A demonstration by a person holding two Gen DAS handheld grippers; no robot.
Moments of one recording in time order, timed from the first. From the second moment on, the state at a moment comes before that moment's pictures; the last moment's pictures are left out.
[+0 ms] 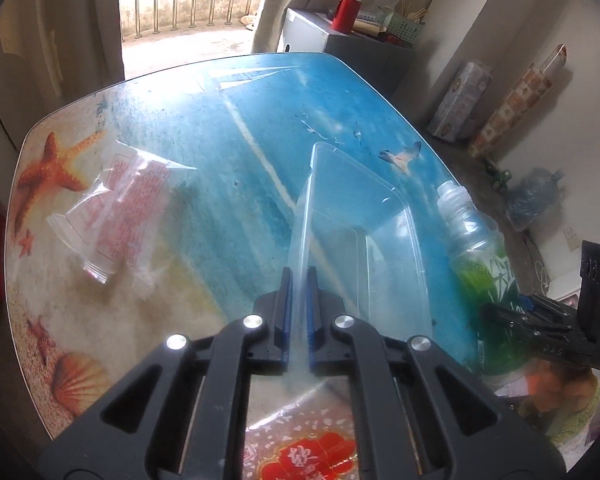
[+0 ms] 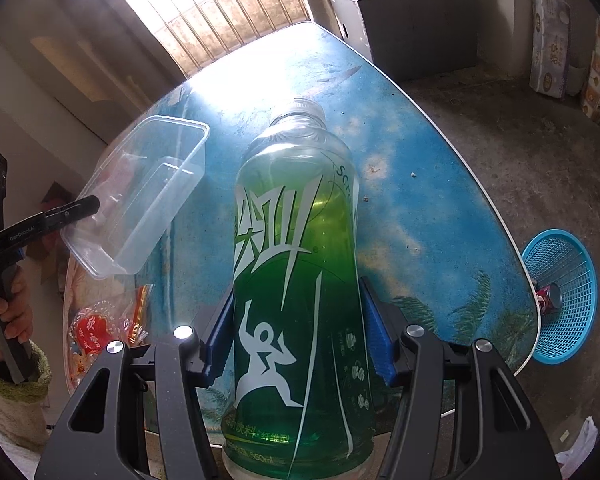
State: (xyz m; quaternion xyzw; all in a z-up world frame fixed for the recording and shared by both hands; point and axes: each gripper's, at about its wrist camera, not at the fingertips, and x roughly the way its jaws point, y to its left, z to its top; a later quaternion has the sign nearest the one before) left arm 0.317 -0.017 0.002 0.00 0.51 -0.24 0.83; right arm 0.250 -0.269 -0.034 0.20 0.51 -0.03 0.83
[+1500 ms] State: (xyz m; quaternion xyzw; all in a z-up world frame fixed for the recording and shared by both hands) left arm 0.315 -0.081 -0.019 0.21 0.46 -0.22 0.84; right arm 0.267 -0.268 -0.027 0.20 0.50 -0.06 0.84
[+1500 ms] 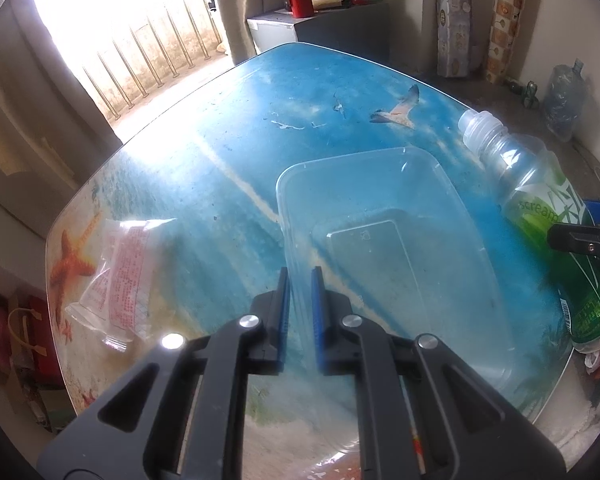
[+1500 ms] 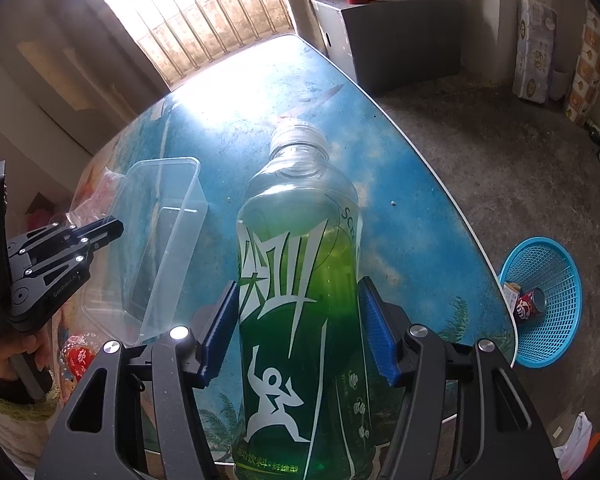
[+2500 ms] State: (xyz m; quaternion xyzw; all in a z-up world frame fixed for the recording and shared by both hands) left arm 0.314 -0.087 -0.014 0.21 0.45 -0.22 0.84; right arm 0.265 -0.268 -0.032 0.20 0.50 -0.06 0.84
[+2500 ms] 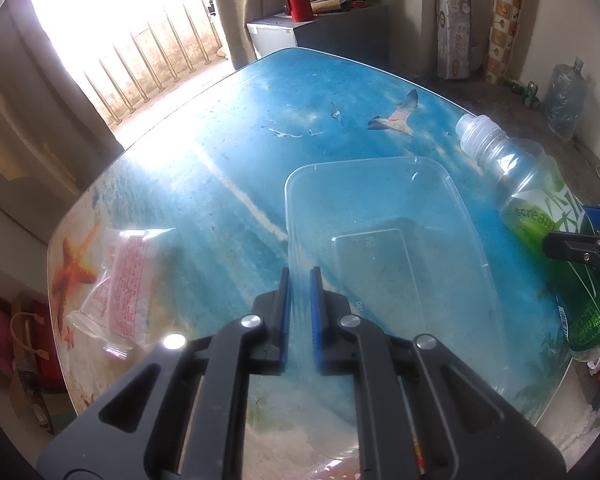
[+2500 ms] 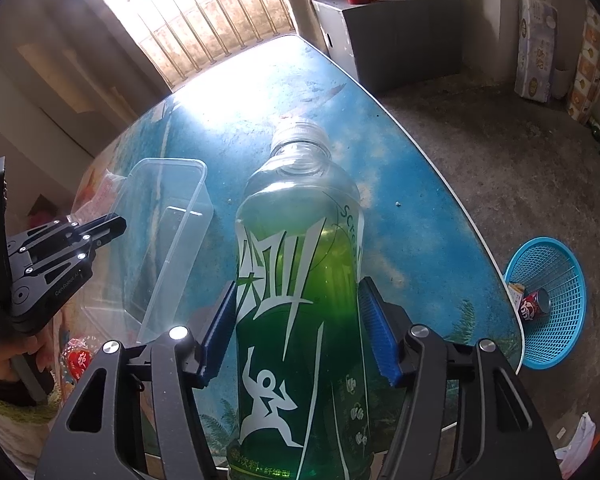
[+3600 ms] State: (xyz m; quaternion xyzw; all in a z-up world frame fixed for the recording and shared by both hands) left arm 0.285 -0.093 0.046 0.20 0.38 -0.23 0.87; right arm 0.243 -0.283 -0.011 0.21 0.48 -0.05 0.85
